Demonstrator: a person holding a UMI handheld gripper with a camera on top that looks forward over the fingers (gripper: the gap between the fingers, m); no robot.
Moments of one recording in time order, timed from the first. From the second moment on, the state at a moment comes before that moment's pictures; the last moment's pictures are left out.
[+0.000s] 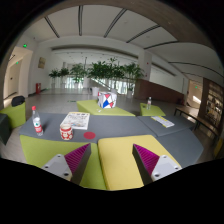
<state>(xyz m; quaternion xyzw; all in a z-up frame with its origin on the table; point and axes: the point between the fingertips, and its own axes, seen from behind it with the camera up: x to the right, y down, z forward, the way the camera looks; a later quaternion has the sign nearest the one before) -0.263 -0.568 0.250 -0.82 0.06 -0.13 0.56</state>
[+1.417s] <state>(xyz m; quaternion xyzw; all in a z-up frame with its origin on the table) -0.734 -0.157 0.070 -0.79 -0.05 0.02 0.62</state>
